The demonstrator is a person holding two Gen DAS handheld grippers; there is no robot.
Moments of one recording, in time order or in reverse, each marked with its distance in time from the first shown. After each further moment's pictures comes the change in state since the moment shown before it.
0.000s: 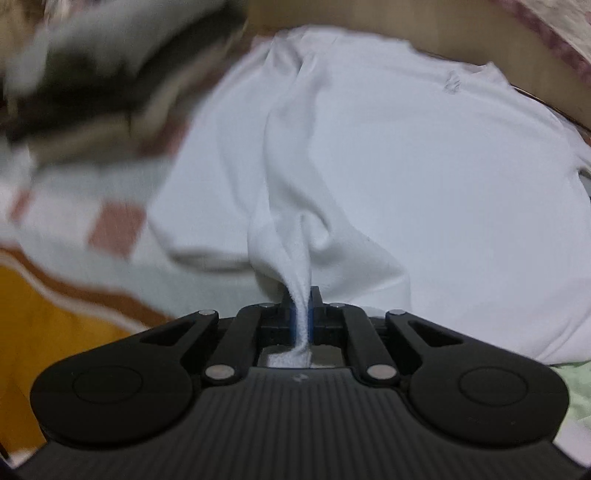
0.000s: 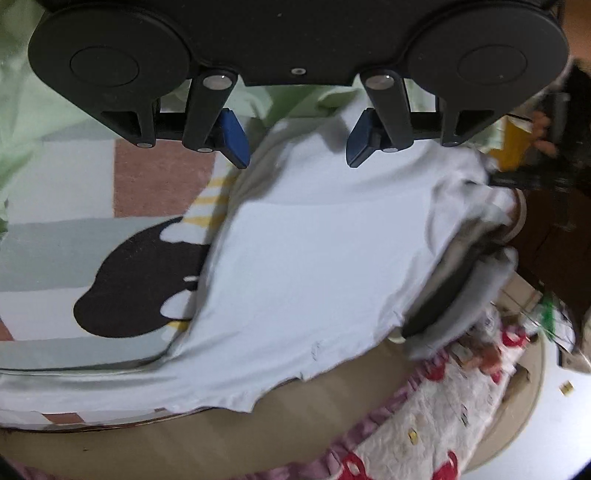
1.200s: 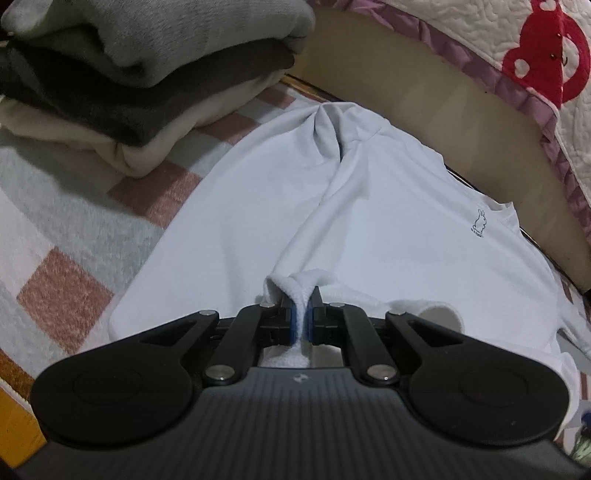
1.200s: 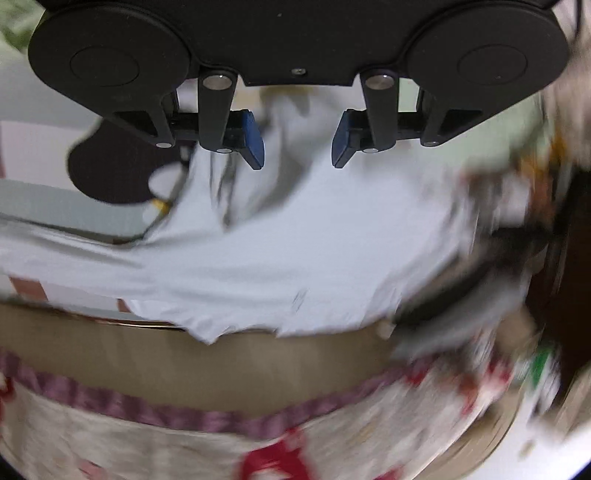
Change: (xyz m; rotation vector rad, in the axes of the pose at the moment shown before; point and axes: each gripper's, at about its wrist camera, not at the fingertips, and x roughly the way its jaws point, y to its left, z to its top) left arm 0.076 0.085 0.051 -0.351 -0.146 -0.206; right arm 0.014 0.033 0.038 -0.381 -0.050 -0.129
